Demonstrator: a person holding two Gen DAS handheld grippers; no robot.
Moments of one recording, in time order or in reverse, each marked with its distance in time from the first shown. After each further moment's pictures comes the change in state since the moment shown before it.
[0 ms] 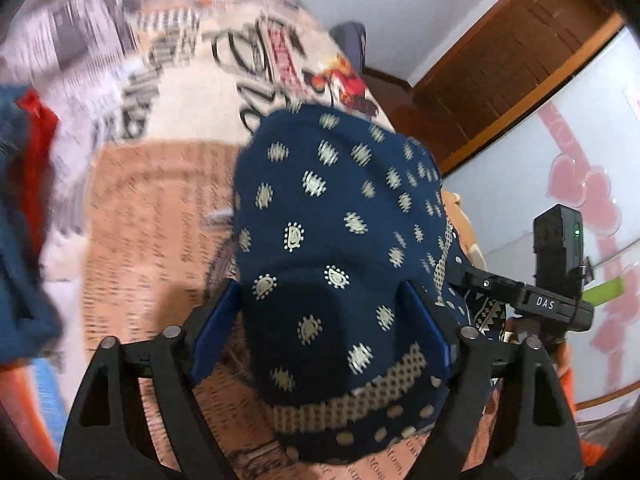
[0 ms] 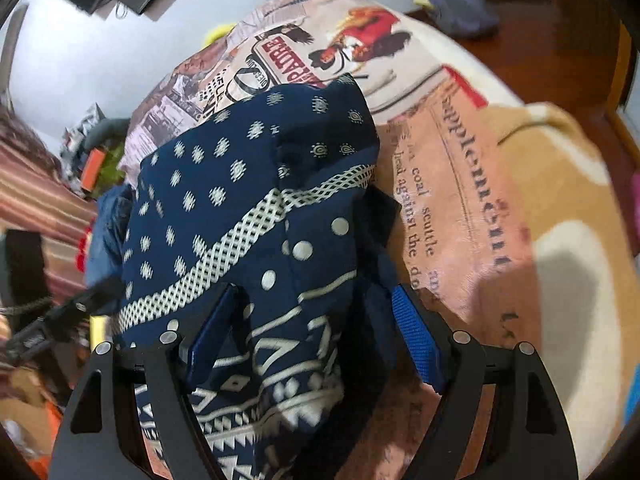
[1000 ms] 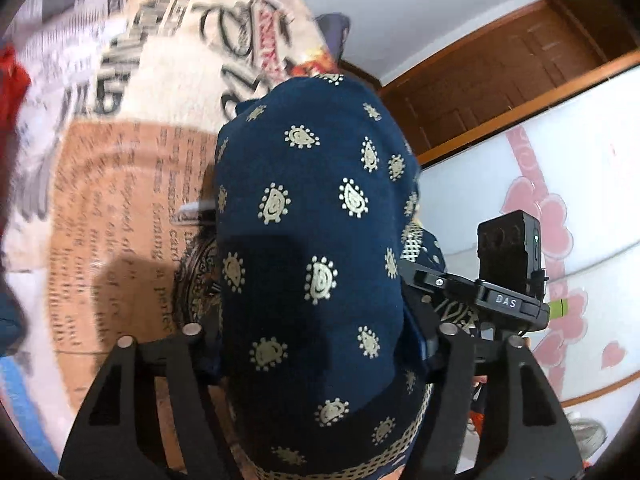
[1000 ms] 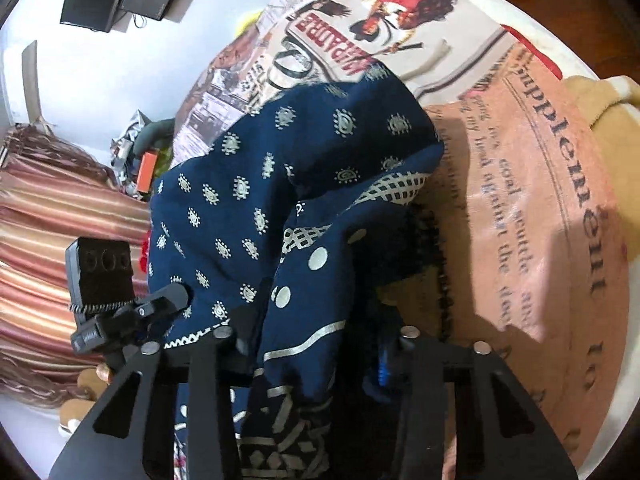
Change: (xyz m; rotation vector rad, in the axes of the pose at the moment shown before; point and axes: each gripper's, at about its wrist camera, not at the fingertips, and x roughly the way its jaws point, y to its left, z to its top) left arm -0.019 0.003 0.014 -0.073 0.022 -0.182; right arm 0.011 0.029 0.012 0.035 0.084 0.228
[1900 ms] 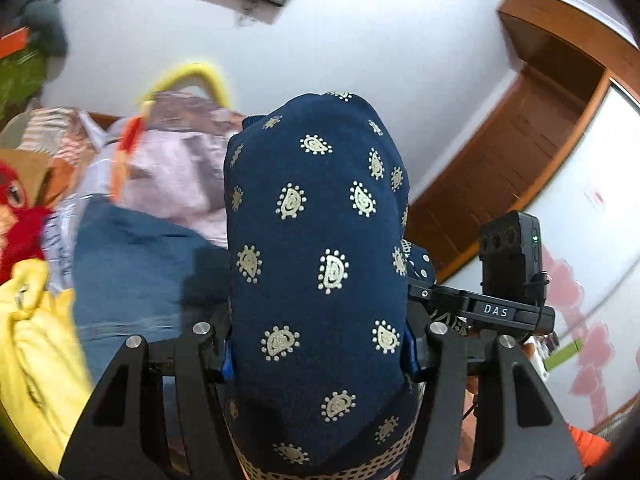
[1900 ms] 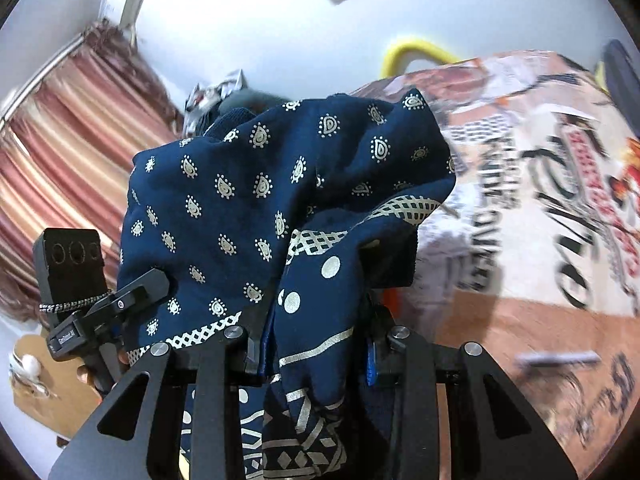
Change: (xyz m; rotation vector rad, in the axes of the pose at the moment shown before) left arm -0.300 0.116 0.021 0.056 -0.453 0.153; right arm 0.132 0.276 0.045 -0.430 -0.044 0.075
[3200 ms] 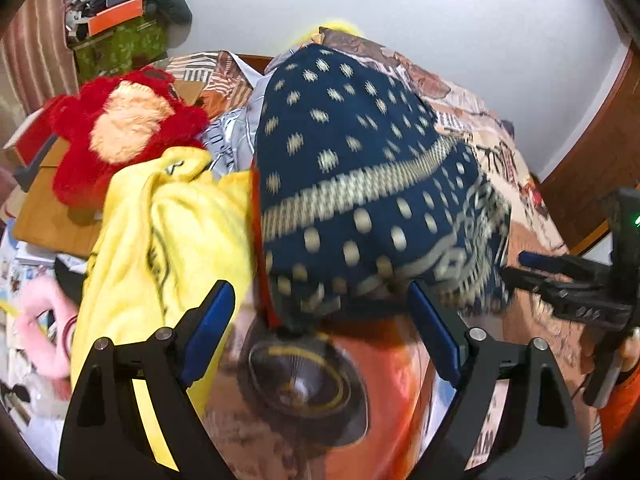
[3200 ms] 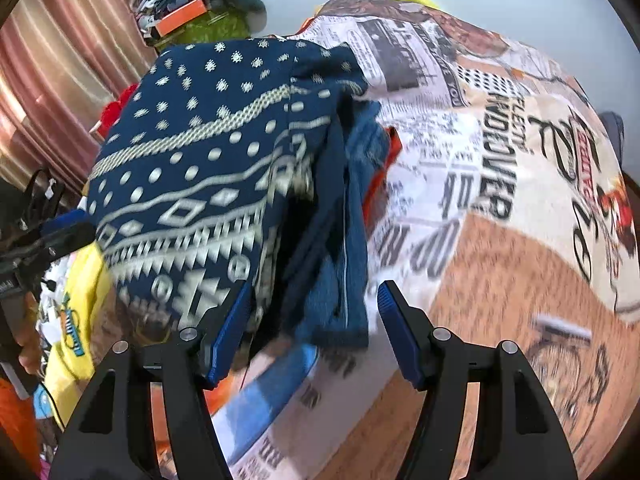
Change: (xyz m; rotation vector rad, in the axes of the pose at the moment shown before) left arm -0.028 0.083 -0.136 -0.053 0.098 0.494; right arm 0.069 0.016 -0.104 -0.216 0.234 -0.385
